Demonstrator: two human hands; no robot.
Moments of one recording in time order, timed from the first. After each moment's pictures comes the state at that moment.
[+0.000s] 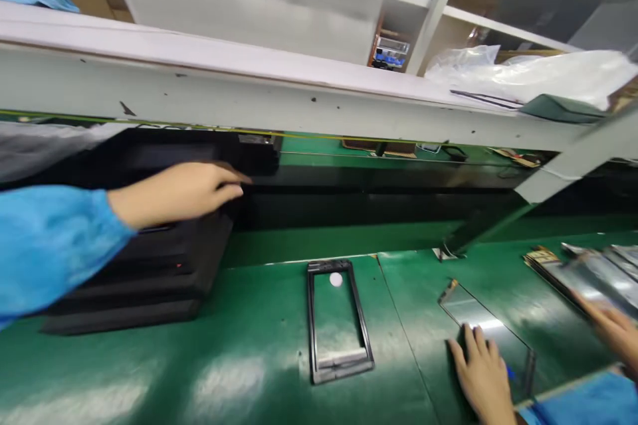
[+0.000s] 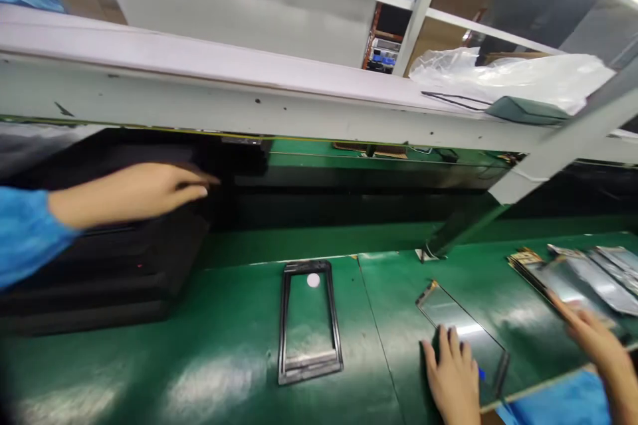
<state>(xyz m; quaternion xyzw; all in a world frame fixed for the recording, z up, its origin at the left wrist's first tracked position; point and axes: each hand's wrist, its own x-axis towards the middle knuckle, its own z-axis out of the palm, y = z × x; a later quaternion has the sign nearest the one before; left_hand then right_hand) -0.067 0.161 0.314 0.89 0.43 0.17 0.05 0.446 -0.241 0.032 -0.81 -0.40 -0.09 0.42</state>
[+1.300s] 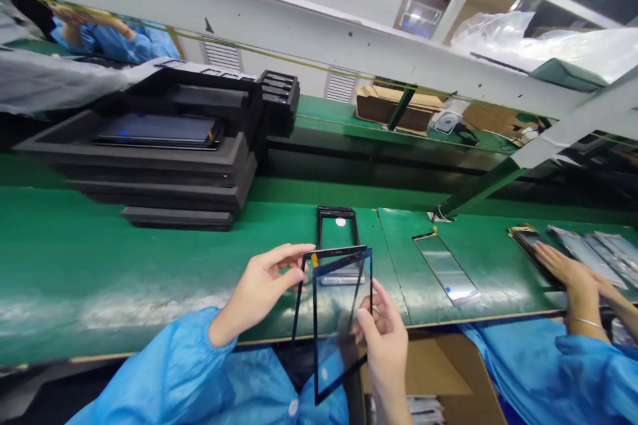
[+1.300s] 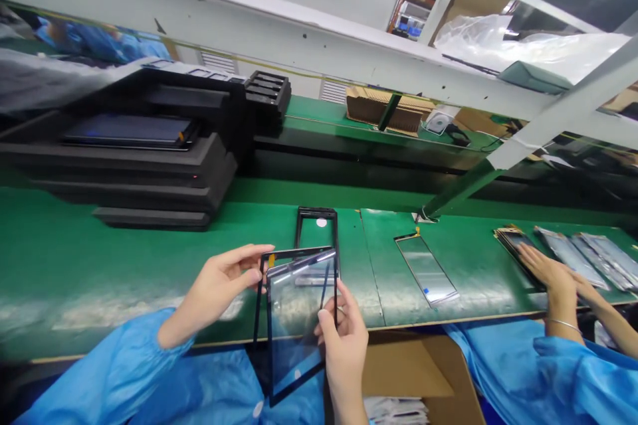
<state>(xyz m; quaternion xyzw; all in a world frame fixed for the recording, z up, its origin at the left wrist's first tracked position) -0.015 -0.125 0.163 0.54 0.32 0.42 0.65 0.191 -0.265 0.107 -0.60 -0.26 0.35 0.68</state>
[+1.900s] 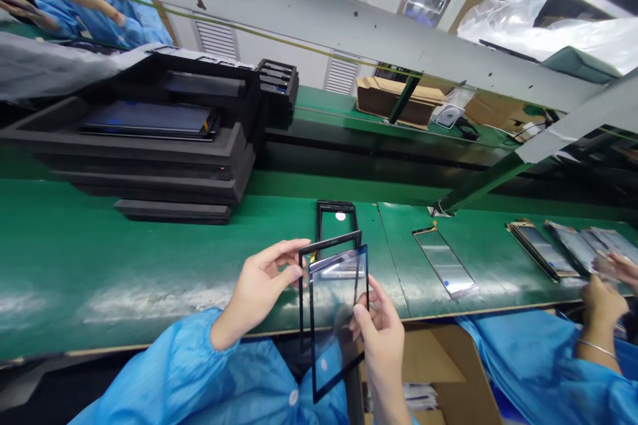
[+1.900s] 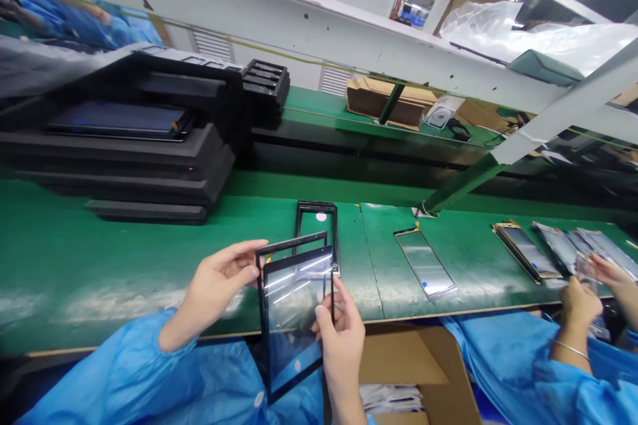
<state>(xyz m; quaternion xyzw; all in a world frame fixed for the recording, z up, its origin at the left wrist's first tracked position) -0.007 -0.137 0.166 0.48 0.31 0.49 0.66 0.186 -0.264 0.116 -0.62 -0.24 0.35 0.66</state>
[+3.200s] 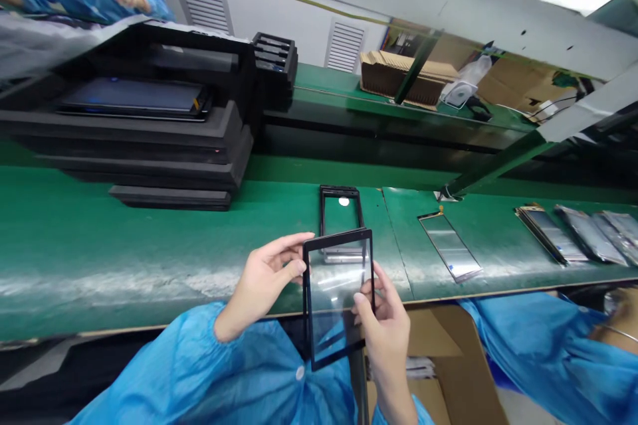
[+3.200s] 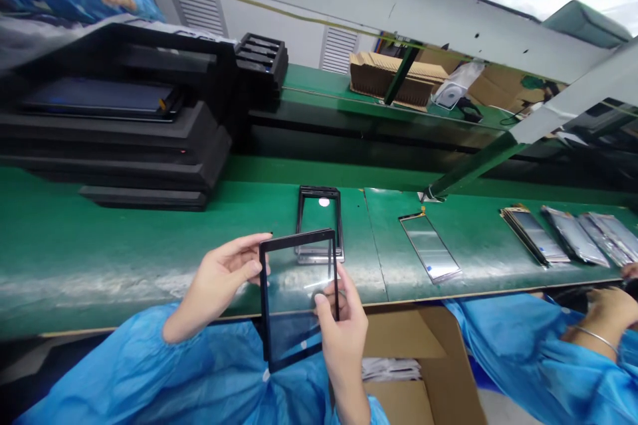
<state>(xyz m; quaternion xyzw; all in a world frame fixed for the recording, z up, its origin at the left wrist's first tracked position) -0.012 -0.147 0.153 0.45 0.36 0.42 0.70 0.177 -0.272 0.125 -0.64 -0.23 0.36 0.64</state>
